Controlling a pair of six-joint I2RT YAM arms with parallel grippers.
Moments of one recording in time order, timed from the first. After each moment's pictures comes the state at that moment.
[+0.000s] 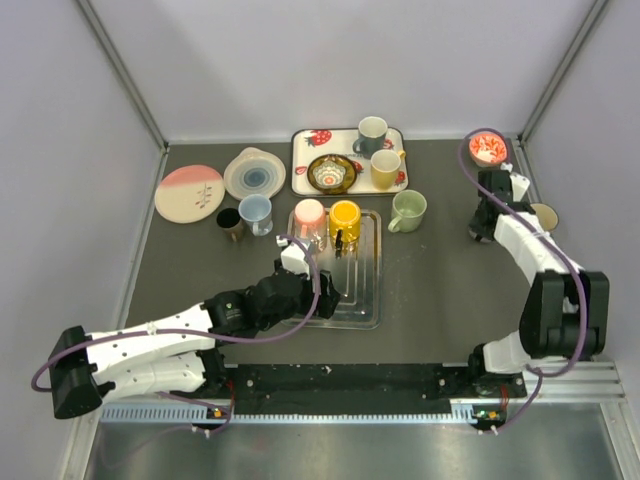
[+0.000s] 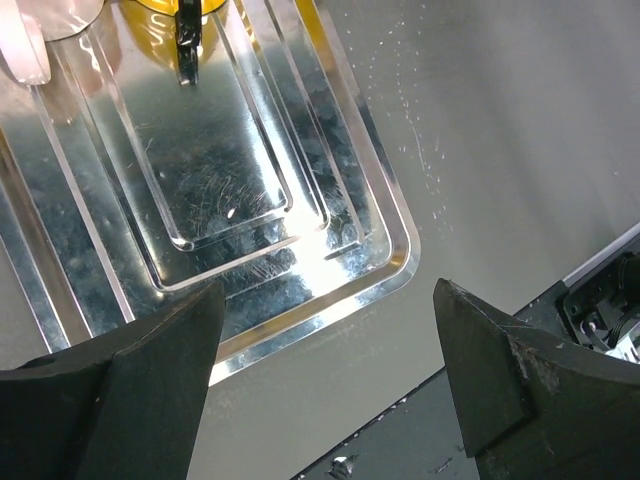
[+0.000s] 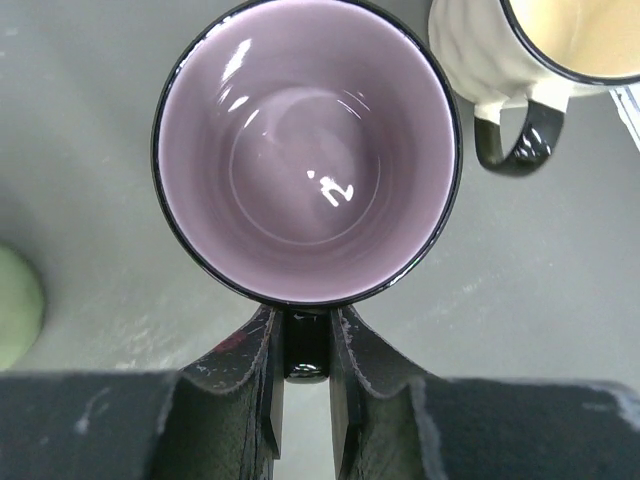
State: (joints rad) left arm -1.12 0.94 0.63 -0.22 -0.36 -0.65; right arm -0.01 1.51 1.03 -0.49 0.39 0.47
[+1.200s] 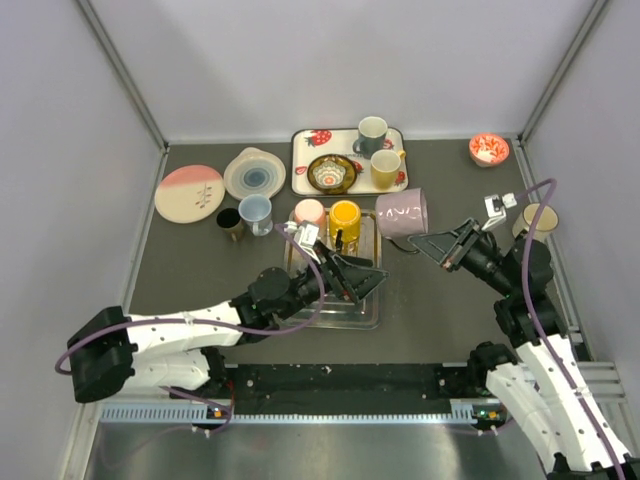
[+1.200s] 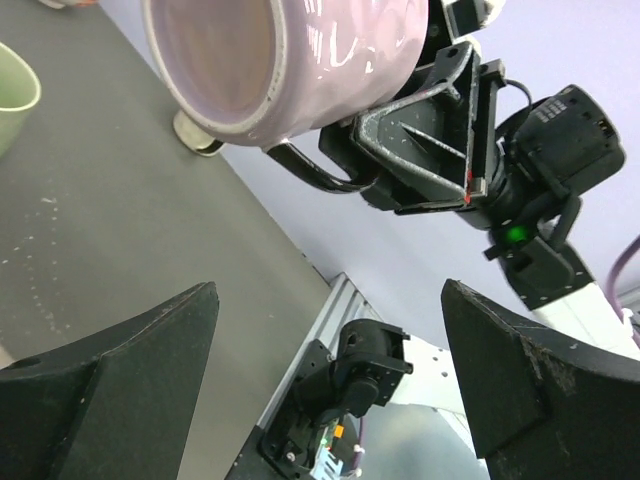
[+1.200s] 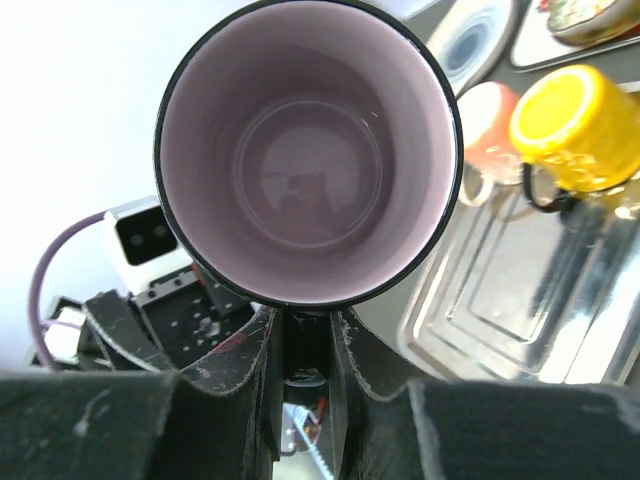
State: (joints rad) left arm -1.12 1.13 0.55 0.75 -0.10 -0.83; right arm 0.23 0.54 0.62 -0.09 -0.55 0.96
